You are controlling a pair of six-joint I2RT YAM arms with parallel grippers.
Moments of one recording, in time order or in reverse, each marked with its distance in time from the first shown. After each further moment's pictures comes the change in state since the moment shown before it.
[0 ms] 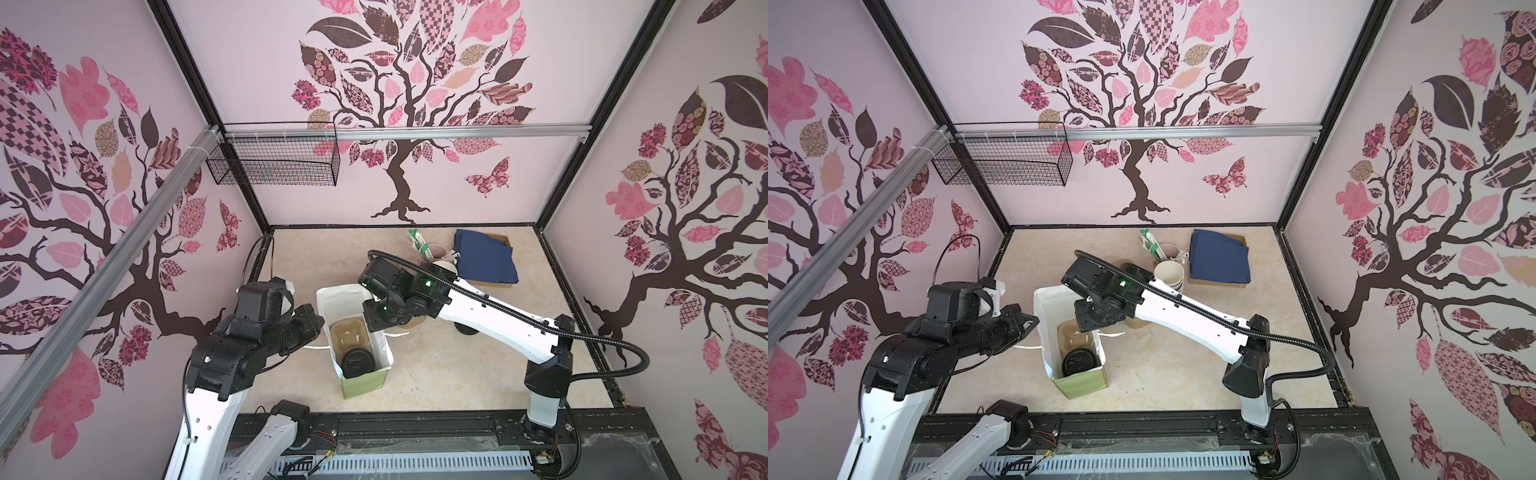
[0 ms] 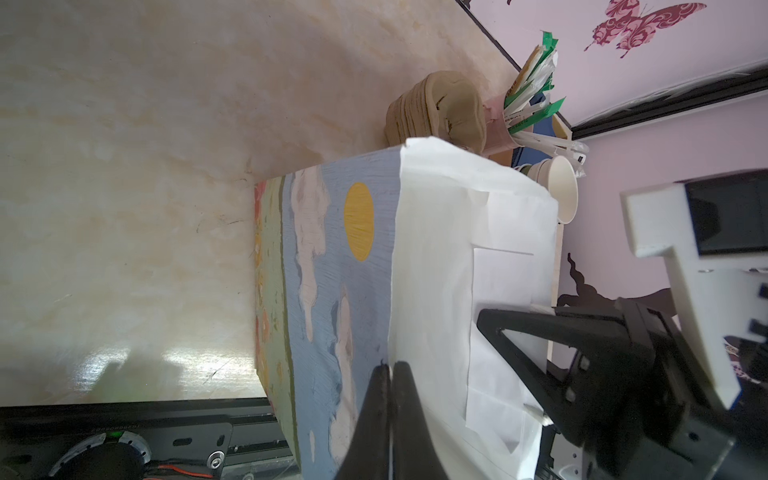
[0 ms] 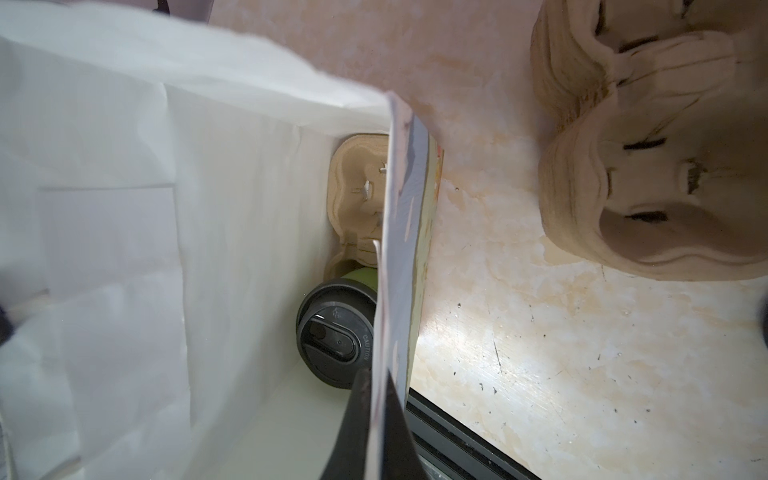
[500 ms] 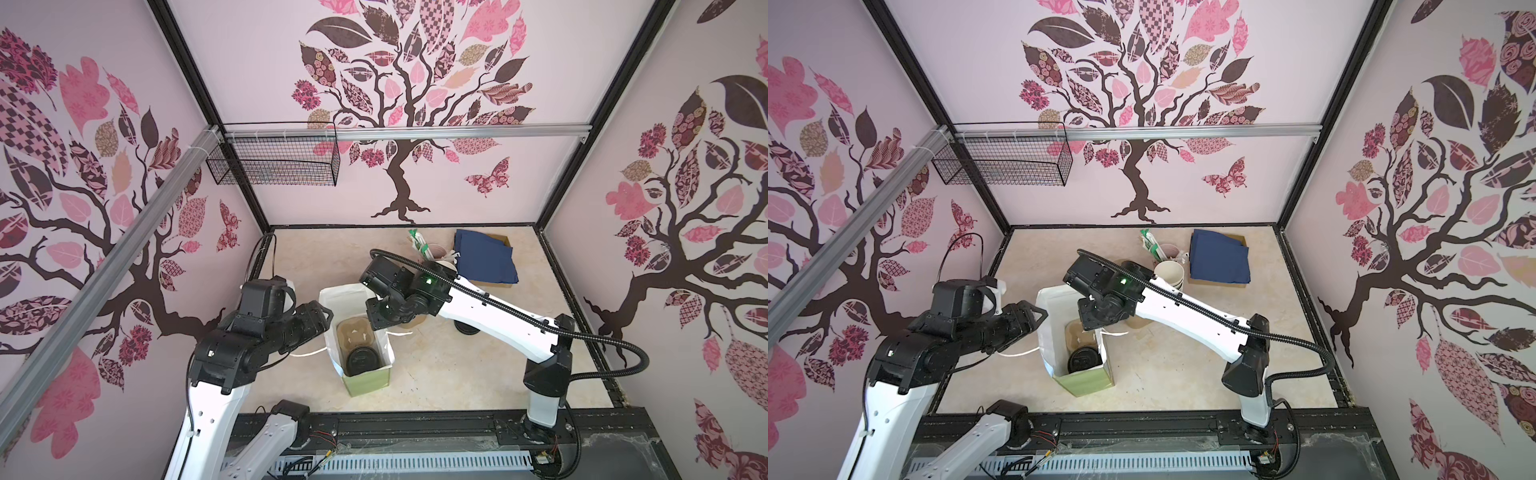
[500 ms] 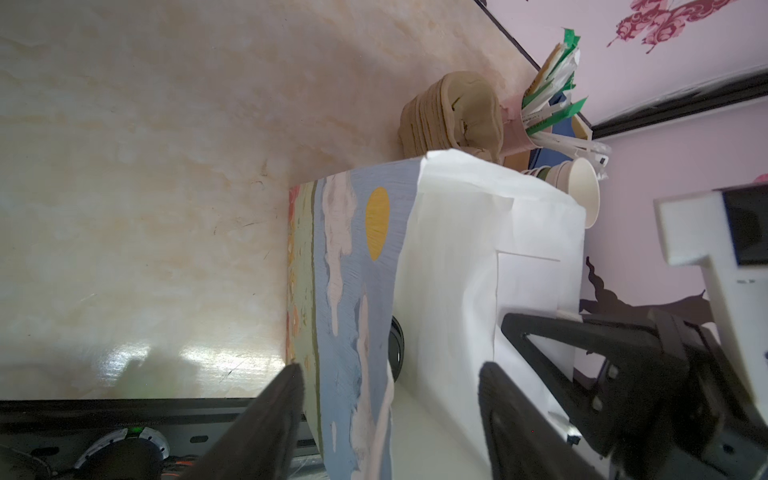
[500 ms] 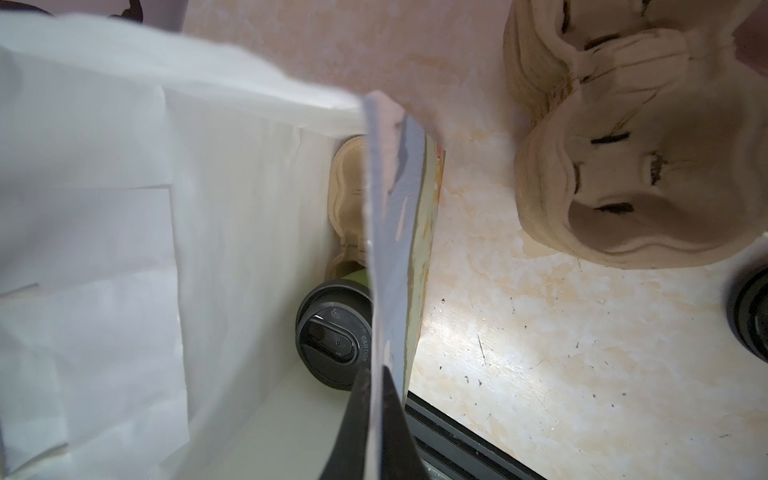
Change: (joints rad) left arm 0.000 0.026 0.004 -0.014 -0.035 0.012; right arm -0.015 0.006 0.010 -0.039 0.023 0.007
